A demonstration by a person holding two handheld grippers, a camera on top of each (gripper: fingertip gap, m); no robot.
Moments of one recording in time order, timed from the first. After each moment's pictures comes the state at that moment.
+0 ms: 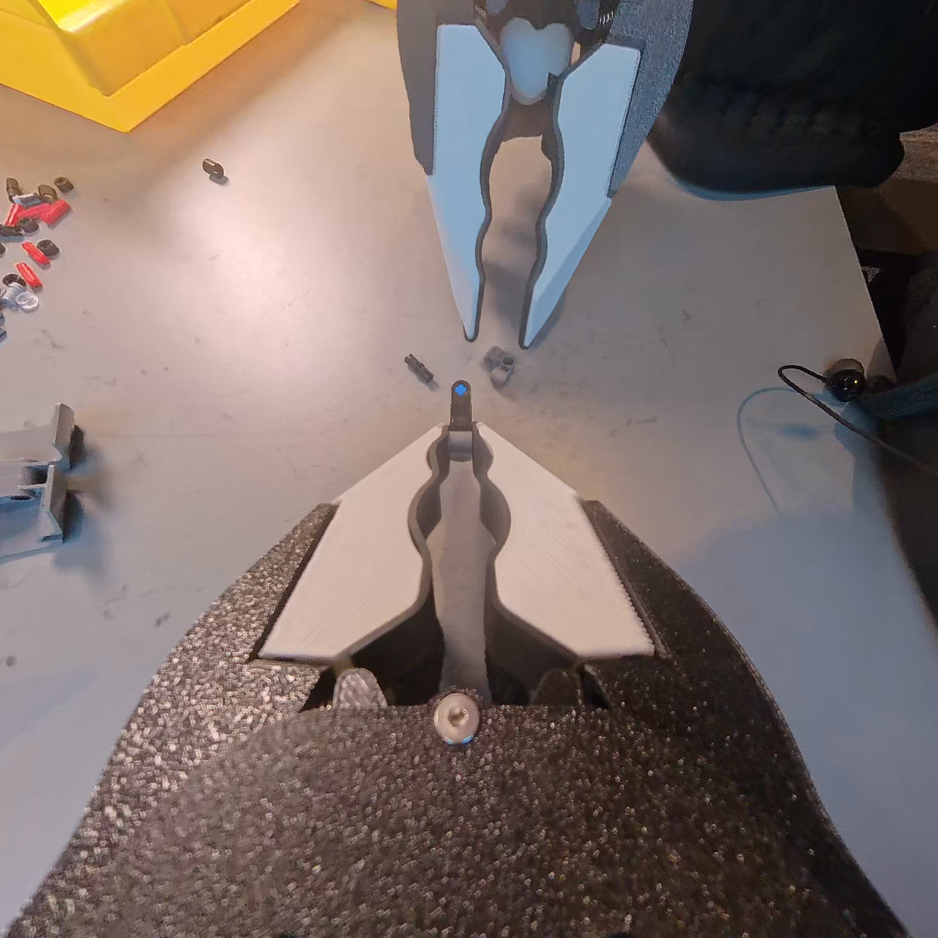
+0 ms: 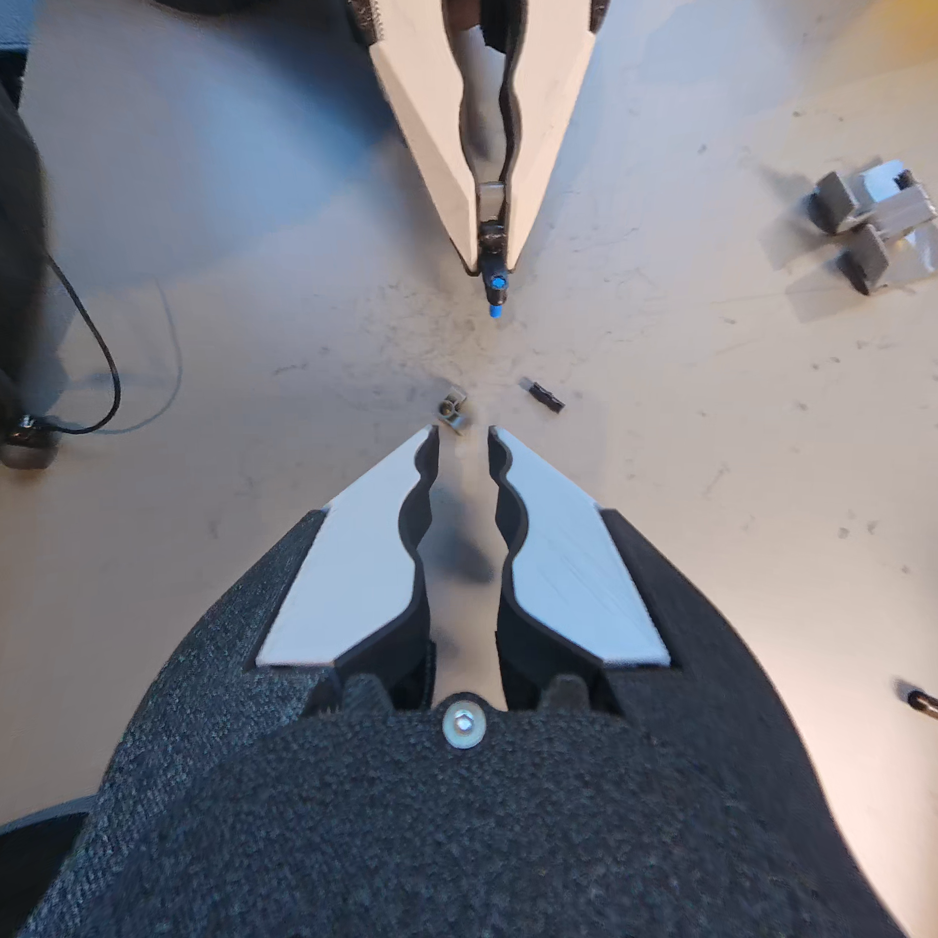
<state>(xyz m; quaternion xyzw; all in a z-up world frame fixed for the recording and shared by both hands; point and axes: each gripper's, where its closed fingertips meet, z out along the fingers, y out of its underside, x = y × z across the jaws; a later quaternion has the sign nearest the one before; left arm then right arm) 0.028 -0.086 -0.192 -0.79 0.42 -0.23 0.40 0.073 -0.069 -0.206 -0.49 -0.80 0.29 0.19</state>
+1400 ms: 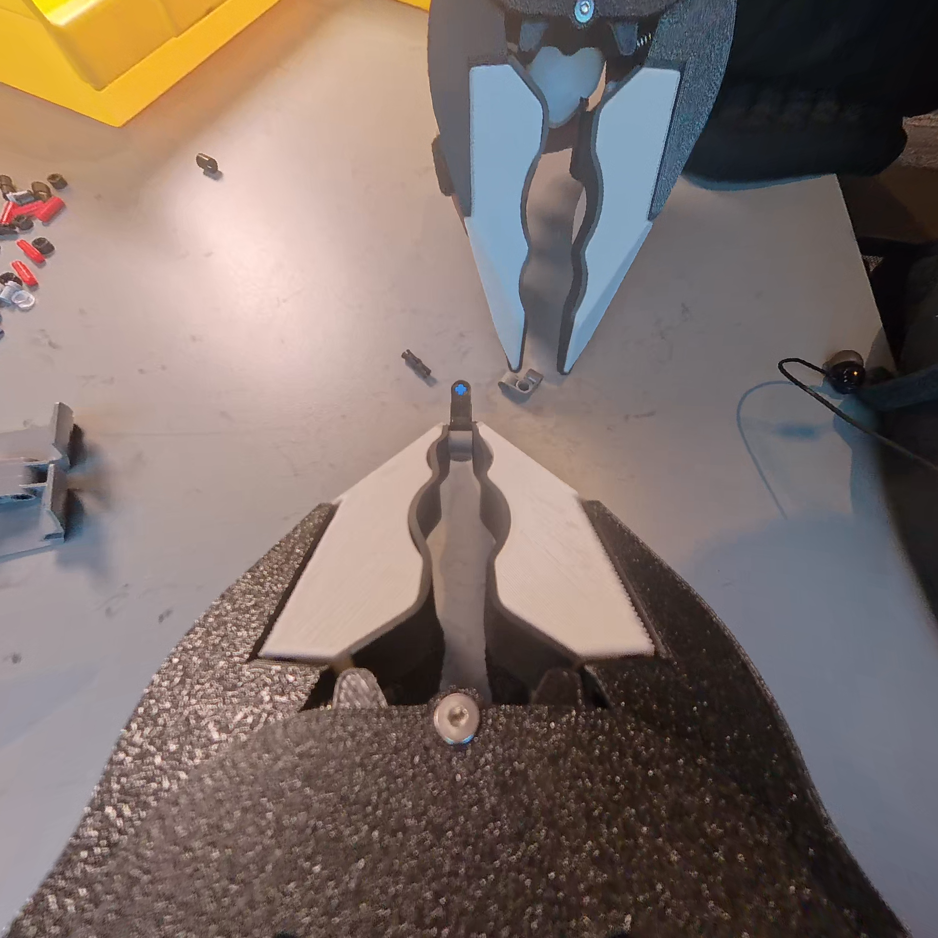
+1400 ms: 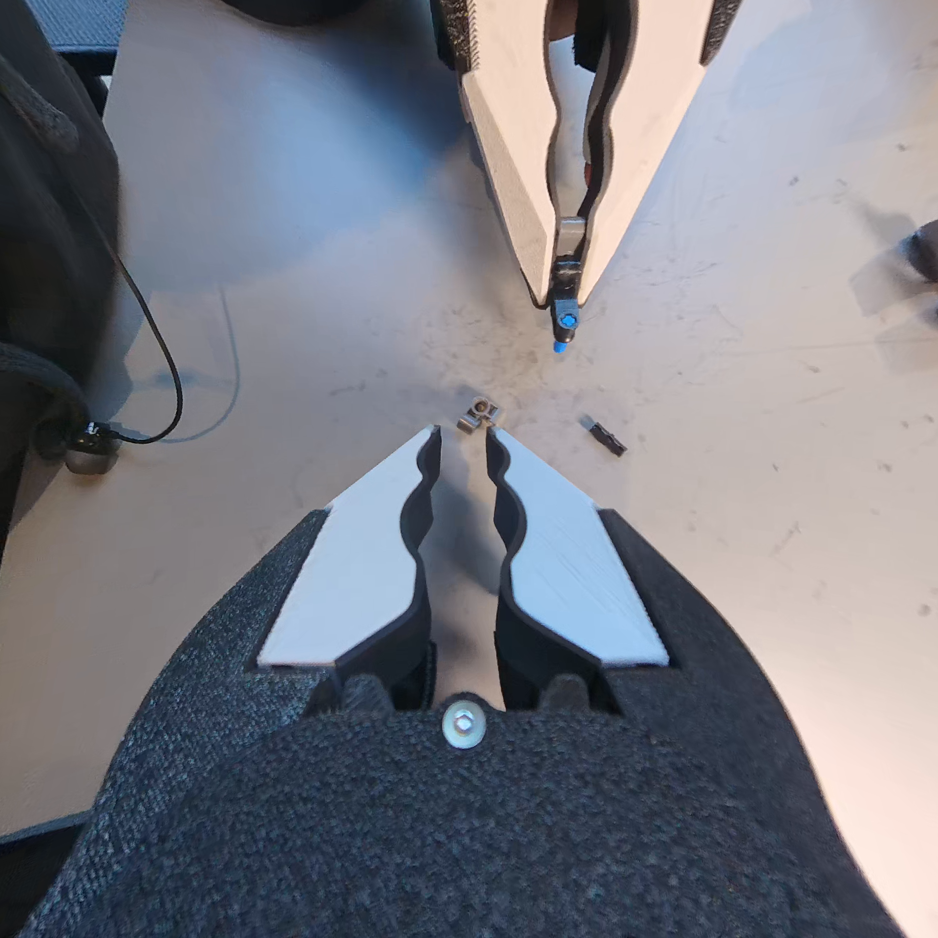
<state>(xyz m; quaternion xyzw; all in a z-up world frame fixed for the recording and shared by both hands) 0.028 -0.088 -0.191 -0.79 0.42 -0.23 0.39 0.071 -0.096 -0.209 -0.46 -0.82 0.31 0.16</state>
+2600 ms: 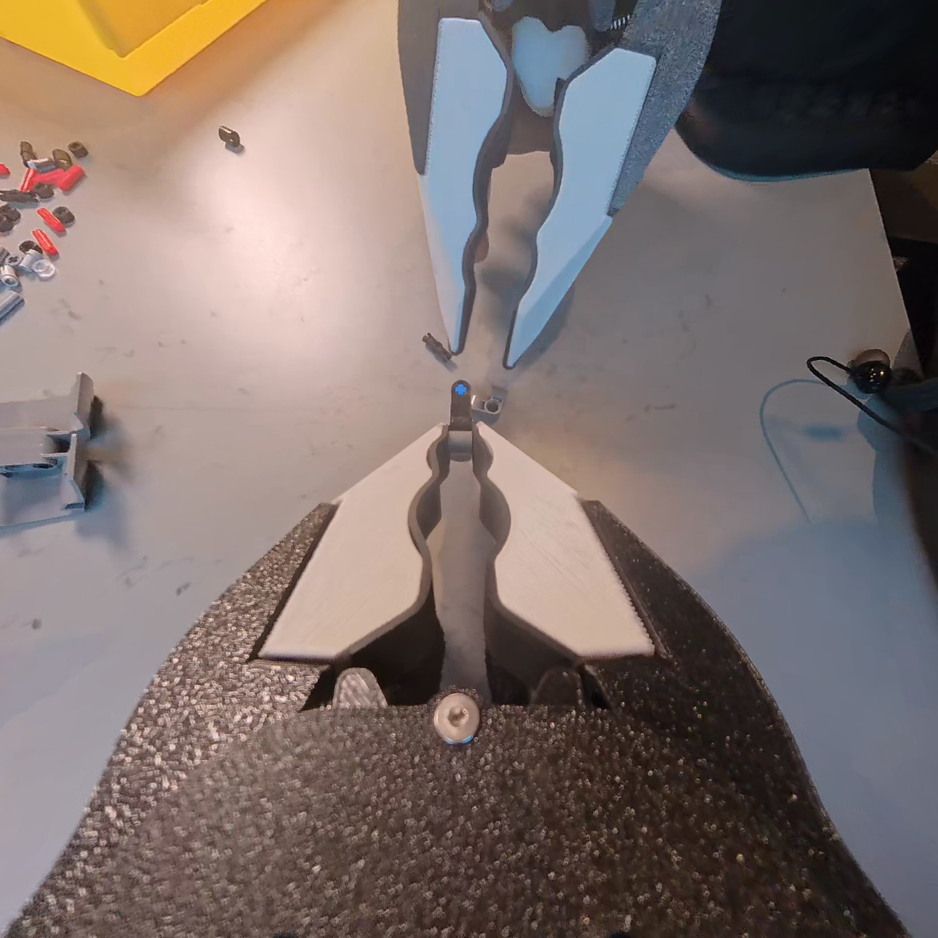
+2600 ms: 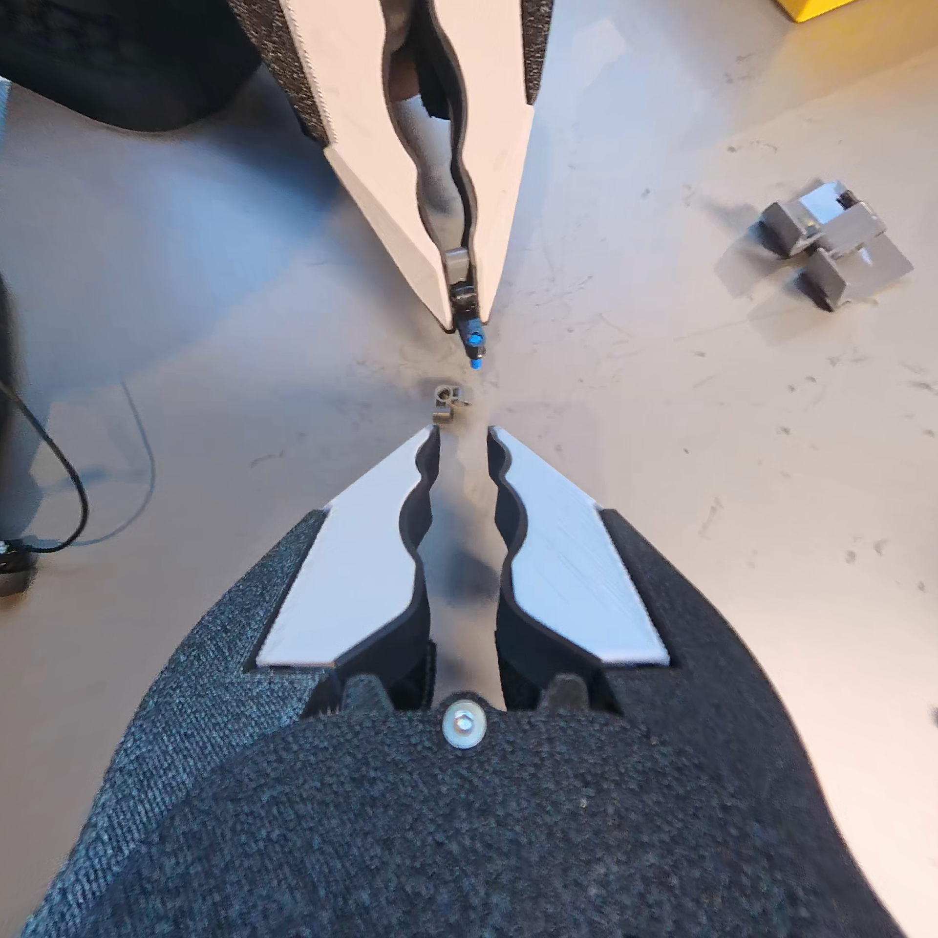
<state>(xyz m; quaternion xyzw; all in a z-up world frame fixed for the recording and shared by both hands) 0.019 -0.084 -0.195 -0.80 0.41 -0.22 0.38 0.045 -0.071 -0.203 -0.53 -0.75 0.31 0.22</state>
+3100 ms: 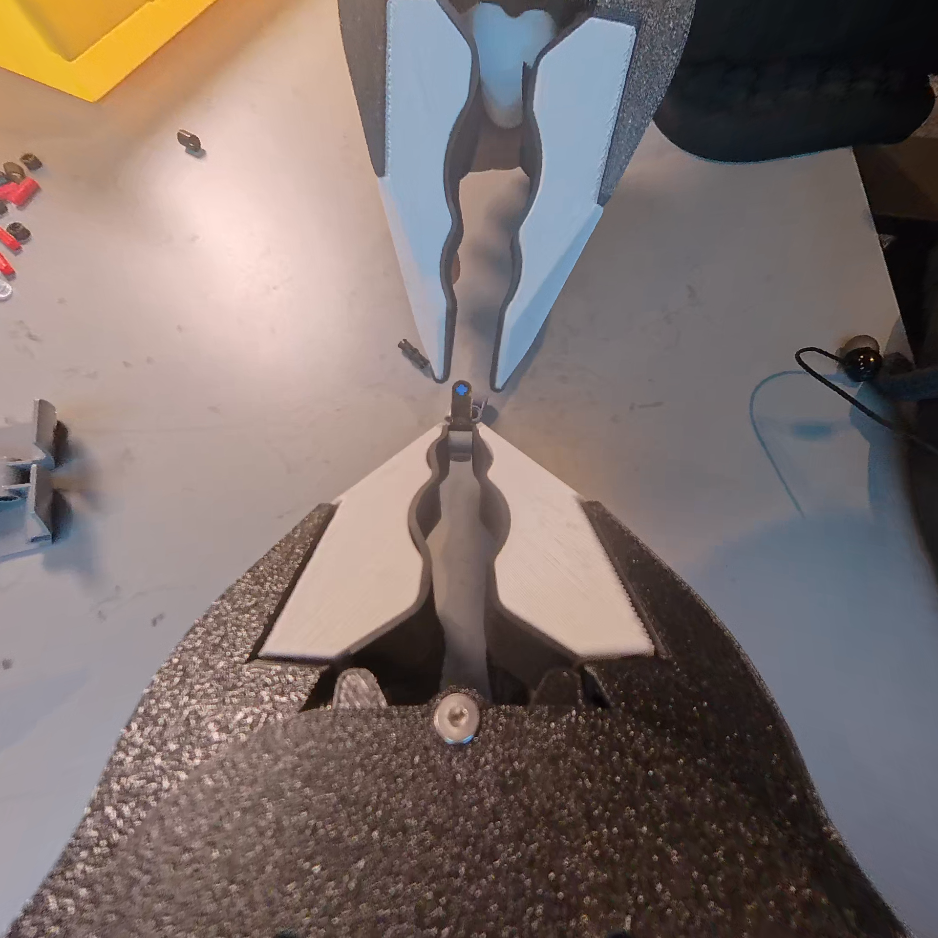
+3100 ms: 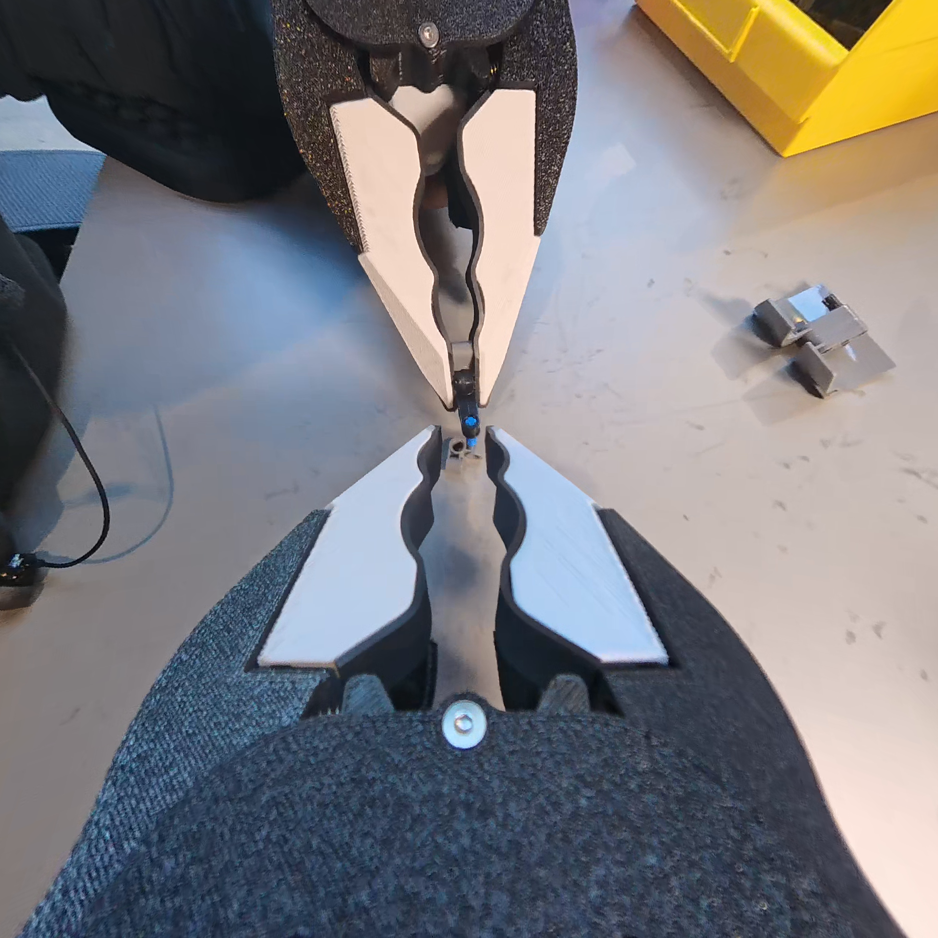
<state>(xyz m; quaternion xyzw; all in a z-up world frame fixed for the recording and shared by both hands) 0.028 -0.088 -0.199 -0.79 0.43 -0.22 0.37 0.031 -0.082 -0.188 -0.49 -0.75 0.37 0.24</state>
